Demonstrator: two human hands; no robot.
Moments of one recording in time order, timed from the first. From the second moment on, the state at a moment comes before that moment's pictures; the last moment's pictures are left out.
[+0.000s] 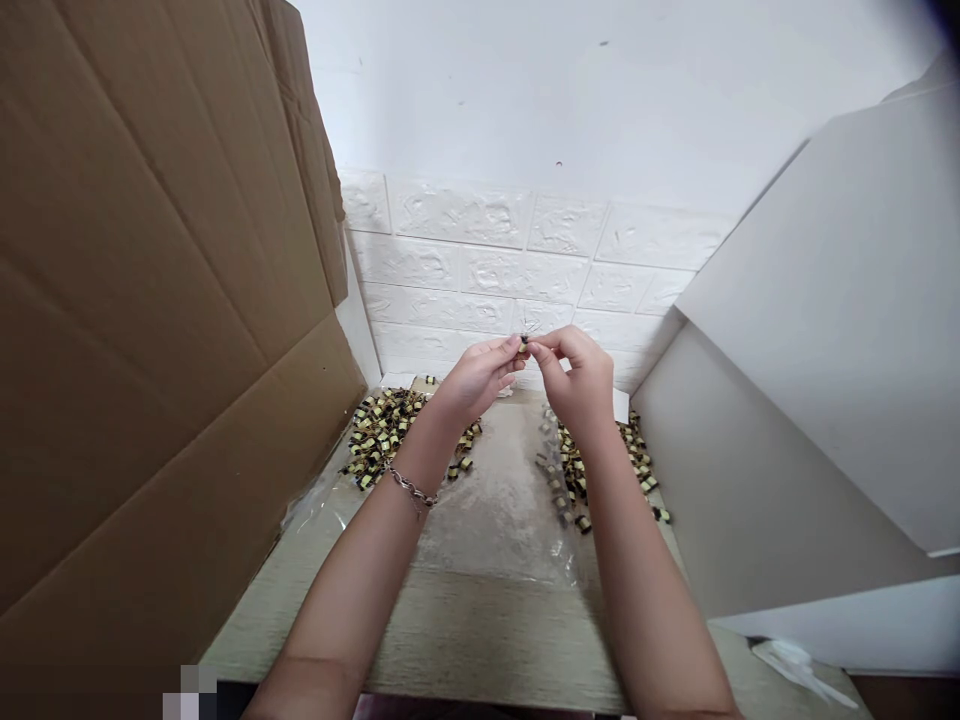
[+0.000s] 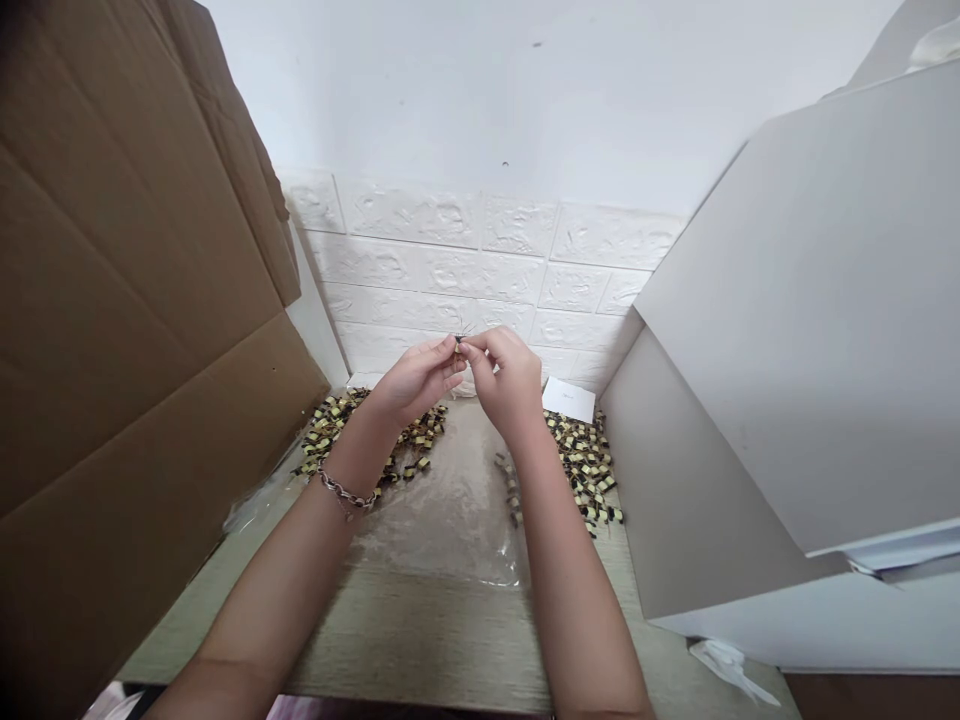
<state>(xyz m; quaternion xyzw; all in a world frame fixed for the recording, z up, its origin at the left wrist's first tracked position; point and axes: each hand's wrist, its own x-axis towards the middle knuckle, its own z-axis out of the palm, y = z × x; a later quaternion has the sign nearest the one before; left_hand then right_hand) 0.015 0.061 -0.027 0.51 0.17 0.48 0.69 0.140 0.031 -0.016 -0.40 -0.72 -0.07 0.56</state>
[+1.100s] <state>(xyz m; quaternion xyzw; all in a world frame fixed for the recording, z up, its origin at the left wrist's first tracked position) 0.018 0.055 -0.033 0.75 0.44 0.46 -0.19 0.147 0.044 -0.023 -0.47 -0.68 -0.01 0.56</state>
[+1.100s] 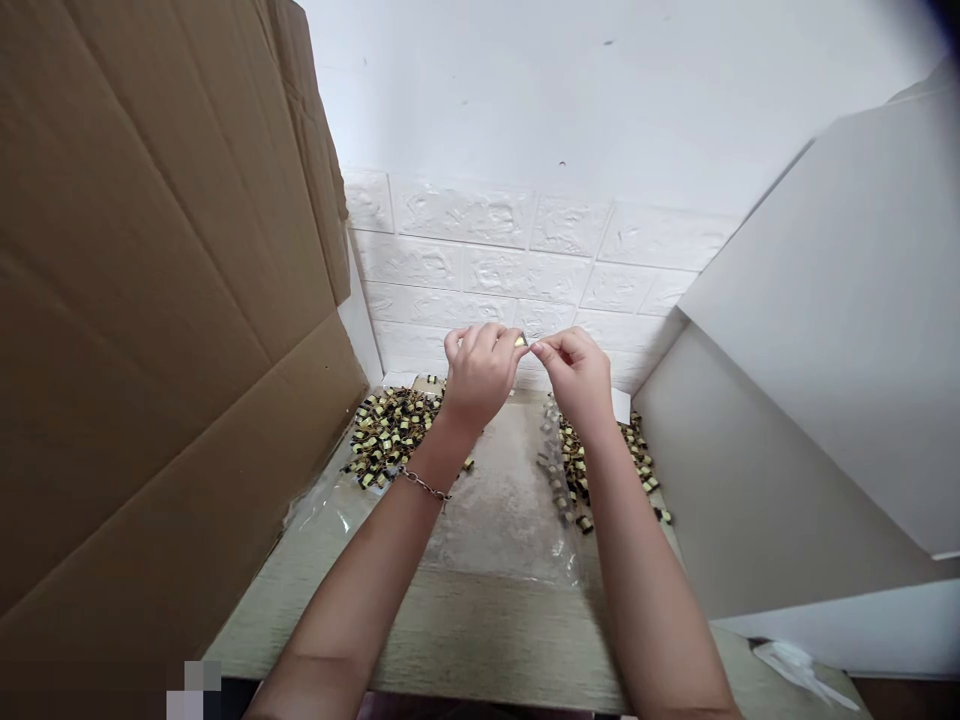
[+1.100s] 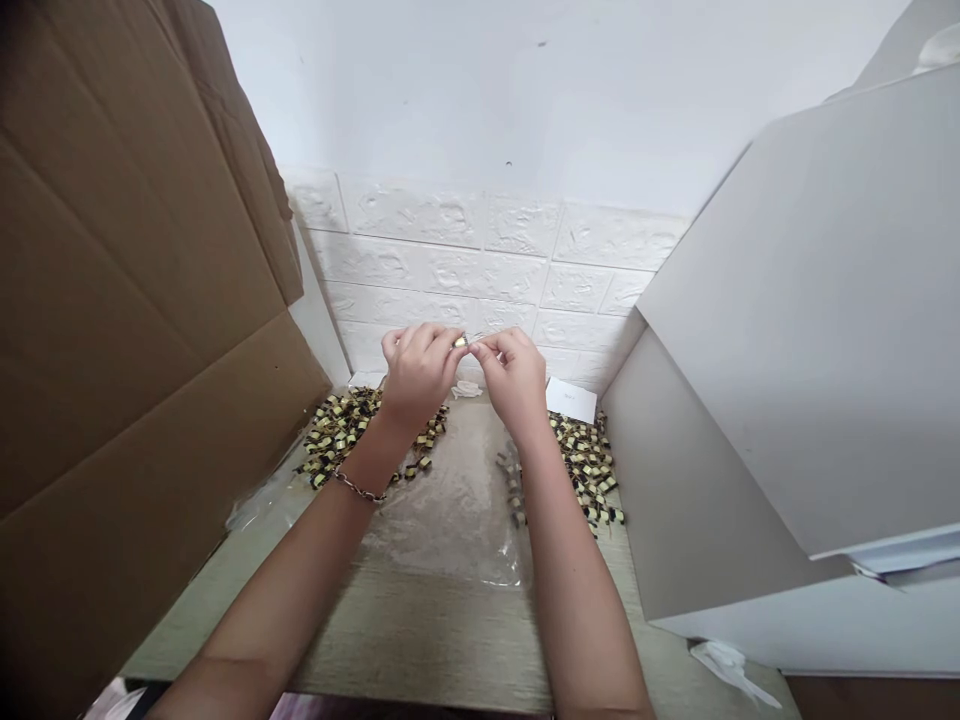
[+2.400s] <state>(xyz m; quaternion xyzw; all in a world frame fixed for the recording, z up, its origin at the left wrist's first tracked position) 0.013 0.067 -0.031 0.79 0.32 0.42 0.32 0.158 0.043 -0.023 -0.47 -0.72 -0.04 0.51</state>
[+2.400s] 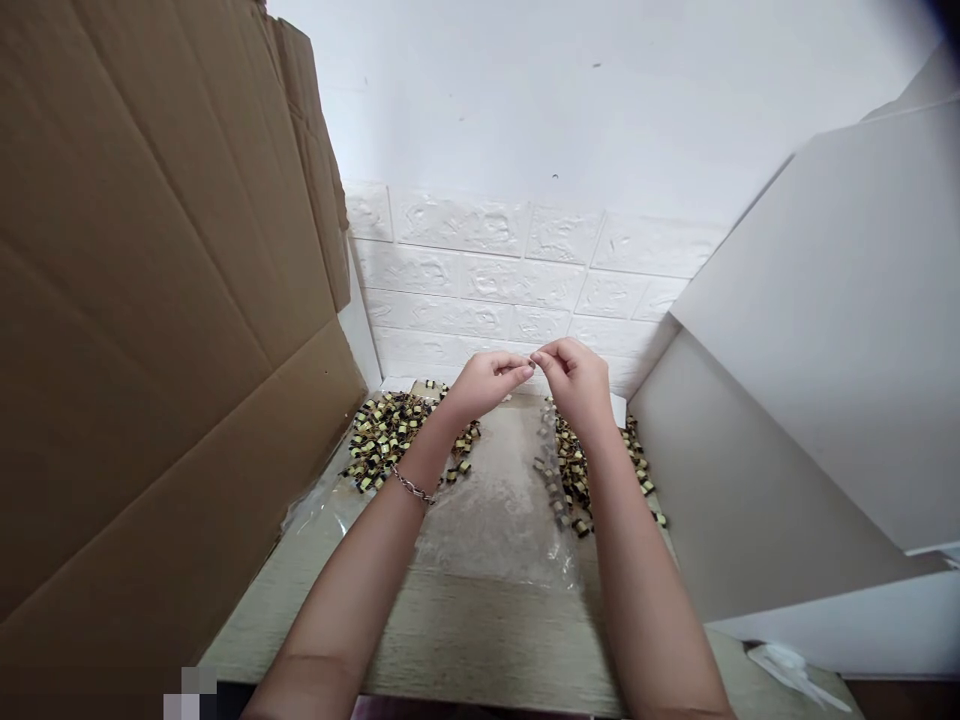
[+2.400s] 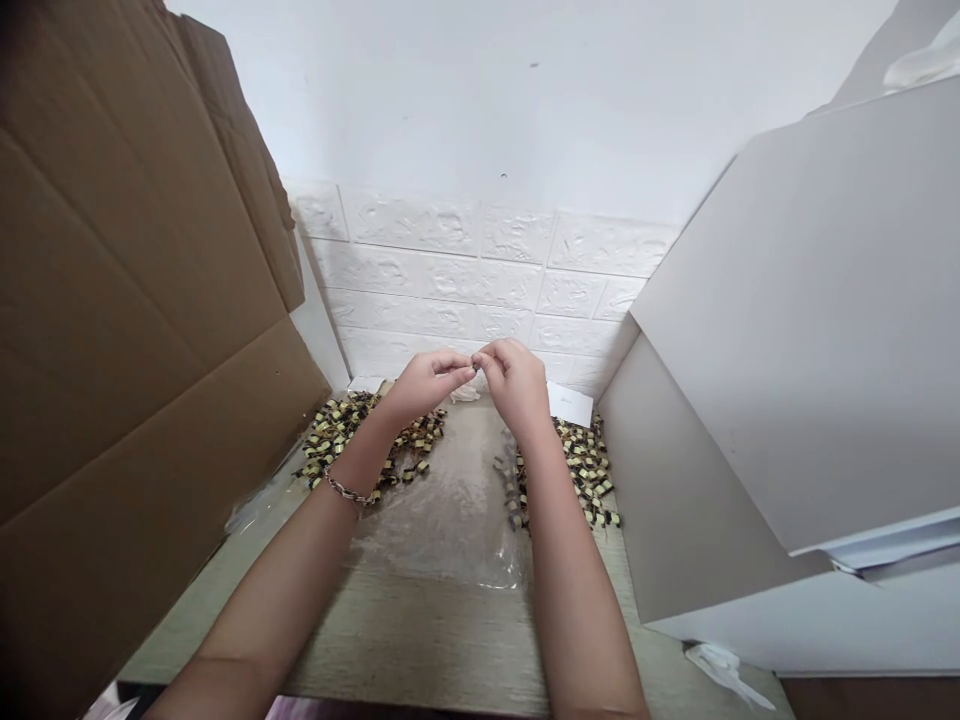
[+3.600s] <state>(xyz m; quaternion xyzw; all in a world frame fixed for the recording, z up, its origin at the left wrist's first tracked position) 0.020 0.075 -0.048 0.37 0.20 0.39 0.82 0.154 0.048 -0.032 -0.47 -0.75 -0.14 0.44</state>
